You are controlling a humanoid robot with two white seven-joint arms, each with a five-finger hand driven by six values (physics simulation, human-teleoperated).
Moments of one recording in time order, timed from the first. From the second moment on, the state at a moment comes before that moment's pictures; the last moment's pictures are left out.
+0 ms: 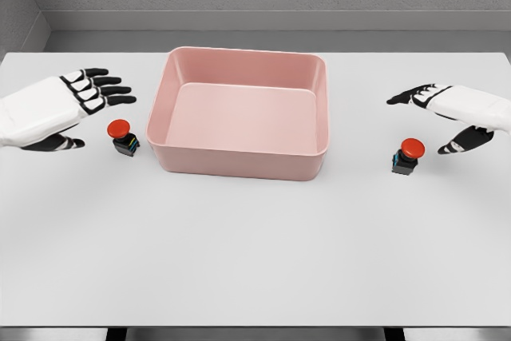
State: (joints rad) left arm -0.30 1.07 -0.38 -1.69 -0.48 -0.61 -0.04; right arm -0.85 -1.15 1.12 -1.45 0.04 -0.47 0.18
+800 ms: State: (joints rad) left arm -0.35 0.83 -0.39 -1.42 -0.67 -0.61 -0.06; right arm -0.85 -1.16 1.16 -1.50 0.04 -0.51 0.26
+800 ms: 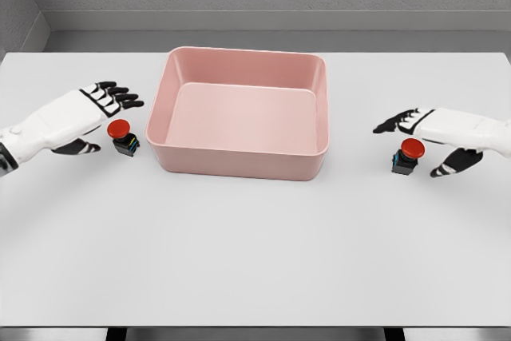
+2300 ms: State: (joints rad) left arm -0.38 0.75 -0.42 -1.31 -0.70 -0.61 -0.05; right arm -0.85 -1.05 1.16 -1.39 0.04 -0.45 0.34
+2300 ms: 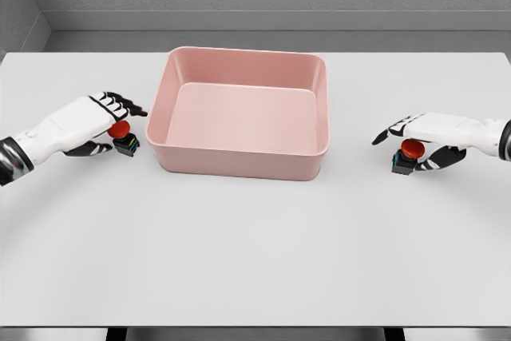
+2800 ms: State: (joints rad) left arm -0.38 0.76 -0.42 -1.29 -0.70 -0.61 -0.05; right arm -0.85 -1.05 1.15 -1.39 0.05 -0.45 0.34
